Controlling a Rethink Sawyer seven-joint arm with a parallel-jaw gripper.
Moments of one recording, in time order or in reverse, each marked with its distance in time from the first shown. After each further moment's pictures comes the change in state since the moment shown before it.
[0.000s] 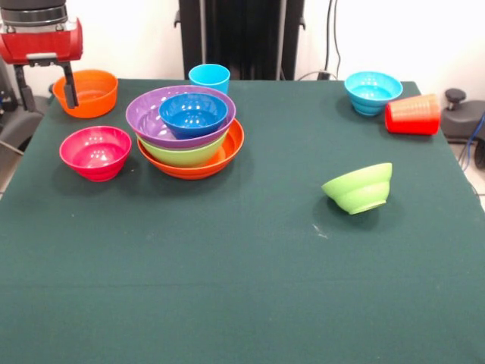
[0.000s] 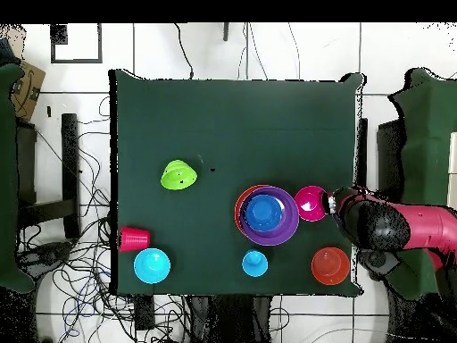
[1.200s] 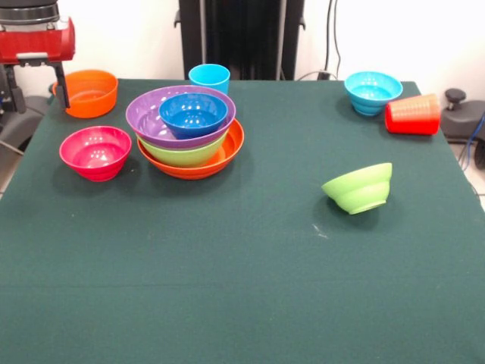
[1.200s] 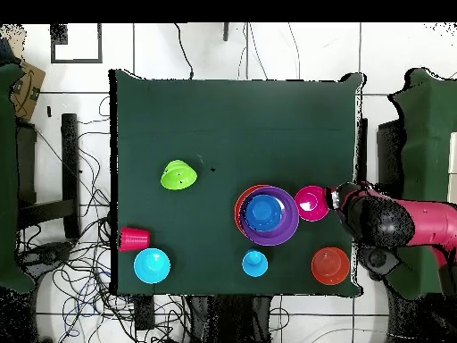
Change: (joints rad) arm 0.000 0.000 0.010 -0.024 0.006 0.000 0.000
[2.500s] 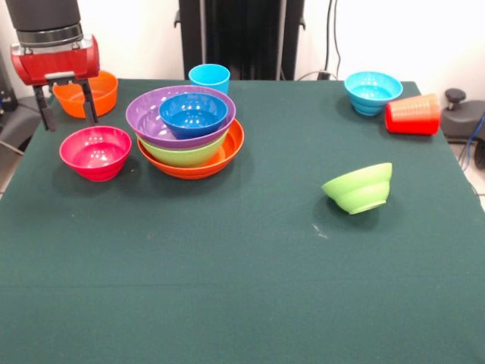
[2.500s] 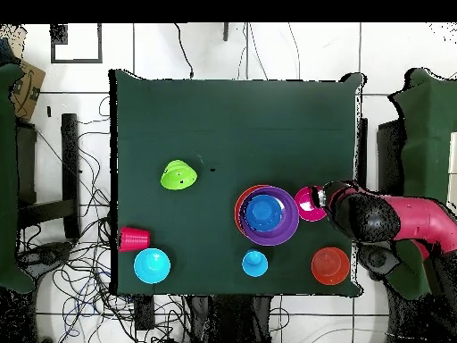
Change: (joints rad) arm 0.006 0.080 0.018 -0.005 -0.004 0.000 0.000
